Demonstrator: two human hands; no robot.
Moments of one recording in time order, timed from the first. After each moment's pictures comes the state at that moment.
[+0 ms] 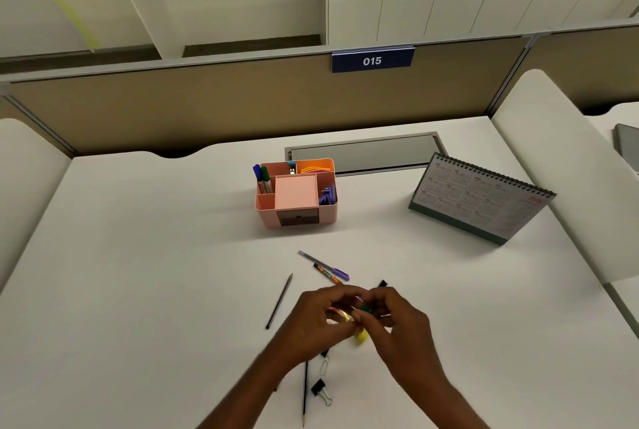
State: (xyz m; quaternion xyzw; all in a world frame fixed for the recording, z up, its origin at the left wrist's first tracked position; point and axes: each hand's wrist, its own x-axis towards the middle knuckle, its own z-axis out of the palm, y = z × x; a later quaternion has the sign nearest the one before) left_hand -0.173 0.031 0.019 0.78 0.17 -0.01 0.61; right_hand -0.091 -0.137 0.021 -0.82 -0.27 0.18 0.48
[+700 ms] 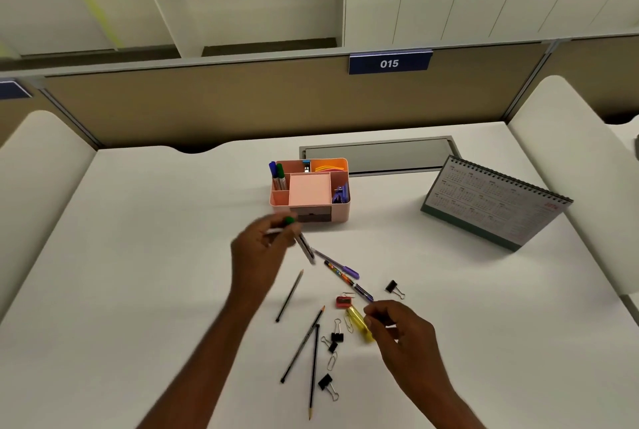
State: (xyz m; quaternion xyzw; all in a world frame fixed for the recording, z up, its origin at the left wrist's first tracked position) left_hand -0.172 0.116 0.063 0.66 0.36 0.29 0.58; right_hand -0.106 -0.144 0.017 -0.80 -0.26 0.20 0.49
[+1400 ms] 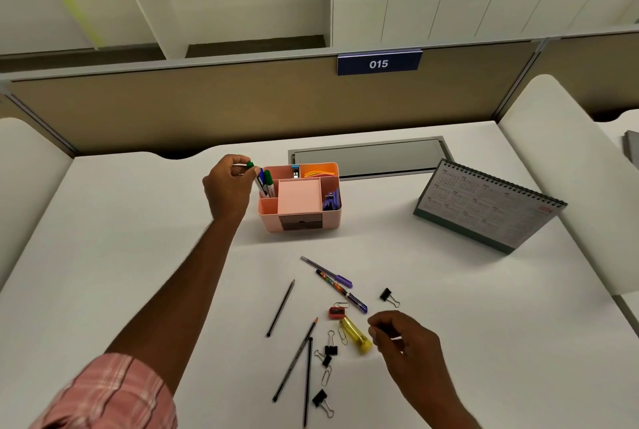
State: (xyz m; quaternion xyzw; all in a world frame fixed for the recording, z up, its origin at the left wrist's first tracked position) left_hand -0.075 0.262 0.036 0.76 0.42 0.36 0.33; right_hand -0.088 -0.150 0.000 -0.83 -0.23 0.23 0.45
